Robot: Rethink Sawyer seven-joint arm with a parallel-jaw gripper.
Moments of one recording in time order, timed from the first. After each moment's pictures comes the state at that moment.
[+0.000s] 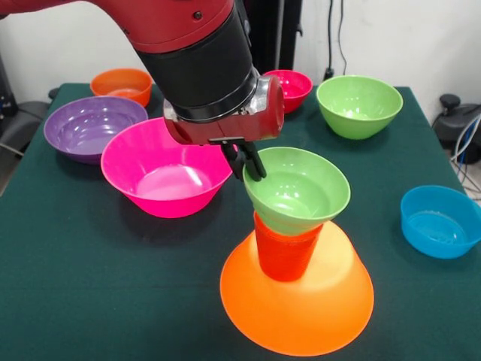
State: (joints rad) arm -0.52 -0.40 0.49 0.98 -0.17 1.27 1.81
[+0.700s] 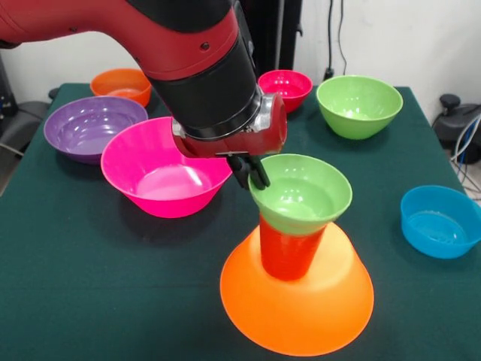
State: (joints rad) arm -0.52 -0.37 0.49 0.98 -0.17 1.27 1.81
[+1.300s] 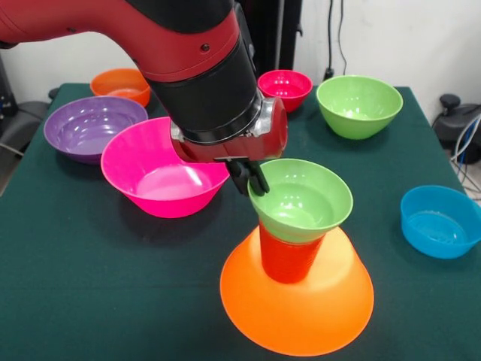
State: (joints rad) arm -0.51 -0.36 0.49 0.94 -0.18 1.27 1.81
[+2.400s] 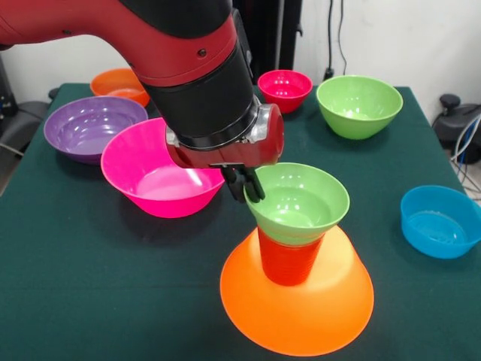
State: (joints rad) arm -0.50 -0.35 0.48 0.91 -0.19 1.27 1.81
